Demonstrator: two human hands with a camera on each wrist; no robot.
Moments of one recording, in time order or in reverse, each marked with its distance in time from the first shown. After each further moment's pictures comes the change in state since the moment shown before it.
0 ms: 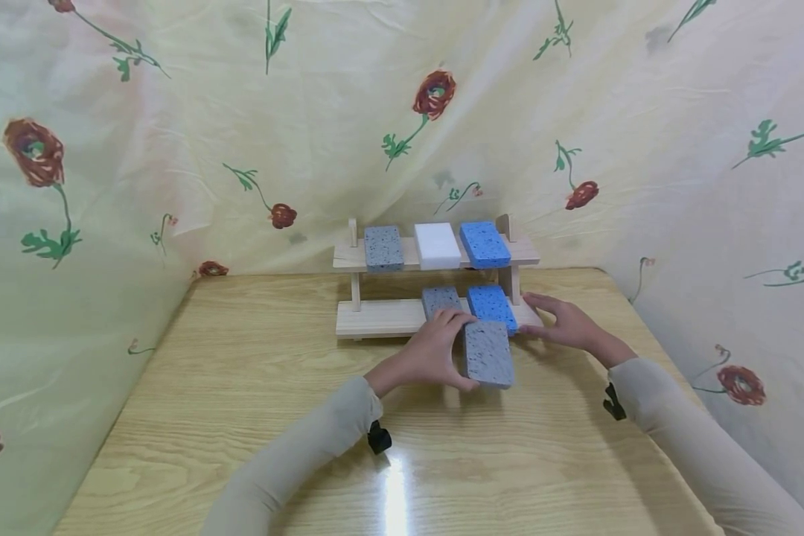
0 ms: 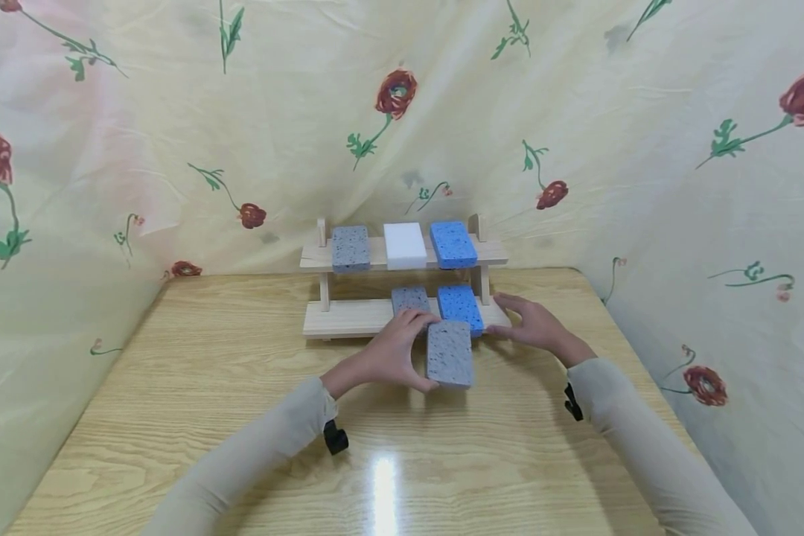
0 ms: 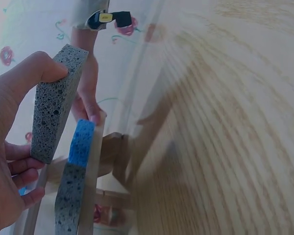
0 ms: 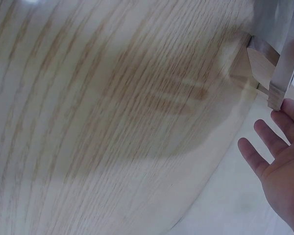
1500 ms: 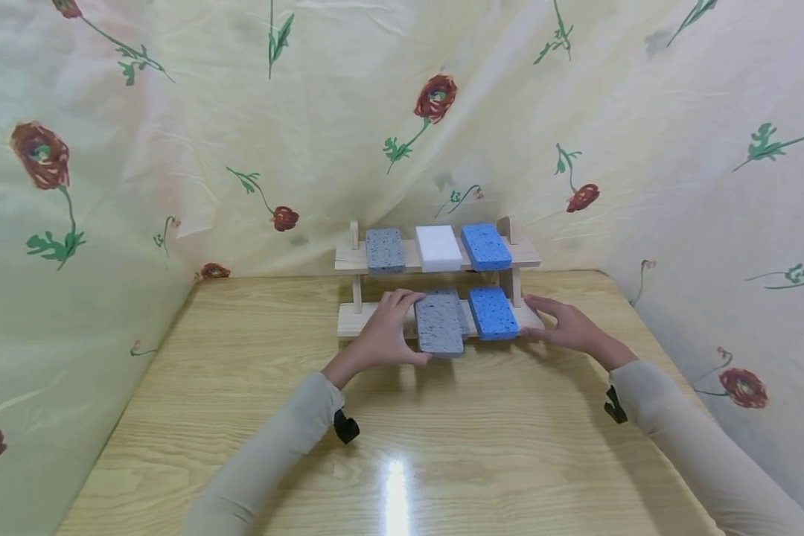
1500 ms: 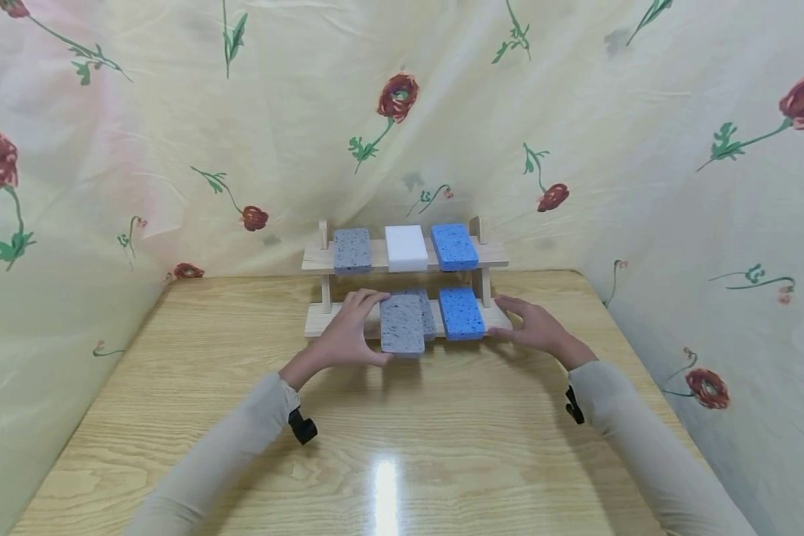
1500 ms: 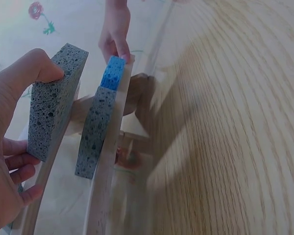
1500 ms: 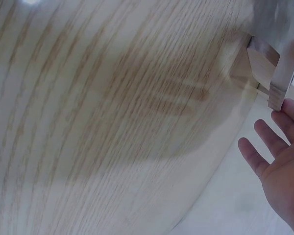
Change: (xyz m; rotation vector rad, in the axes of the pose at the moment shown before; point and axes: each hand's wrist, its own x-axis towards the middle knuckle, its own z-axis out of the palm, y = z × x) left_hand -0.032 -0.049 -0.039 -0.083 0.122 -0.151; right_hand -0.001 0.003 0.001 0.019 -0.003 0.006
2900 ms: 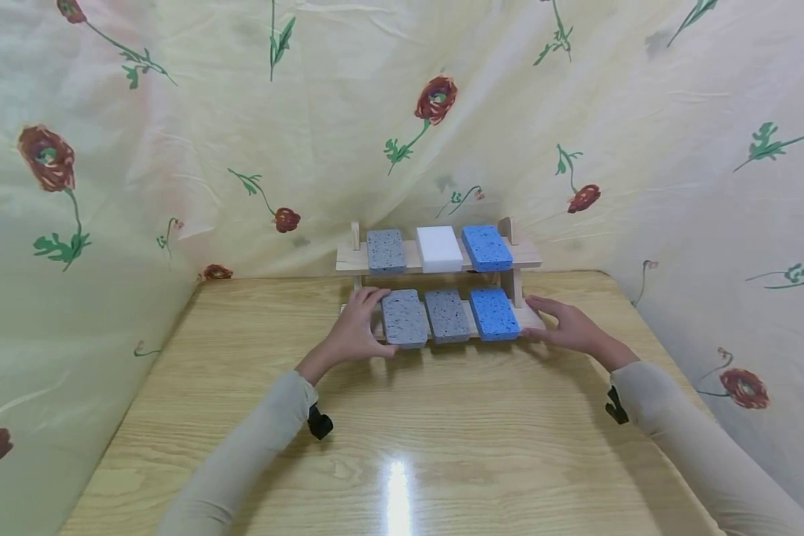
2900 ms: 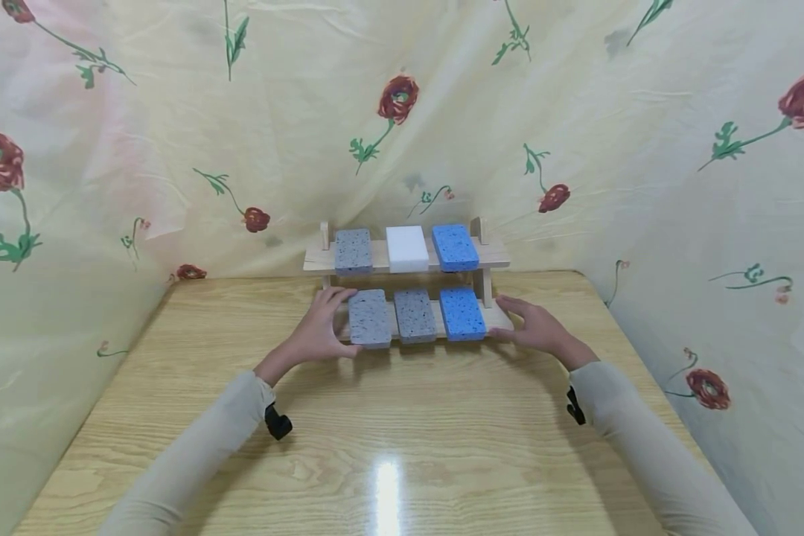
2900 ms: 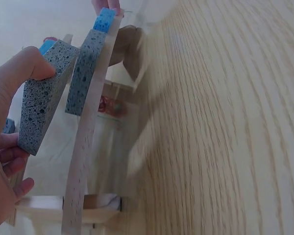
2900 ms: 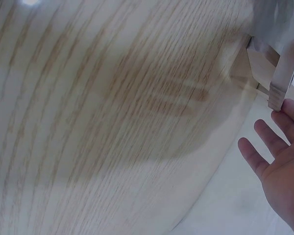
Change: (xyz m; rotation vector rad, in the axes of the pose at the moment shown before) left_hand -0.018 -0.046 -0.018 0.012 0.072 -0.081; right_hand -0.001 0.002 0.001 0.017 0.002 -0.014
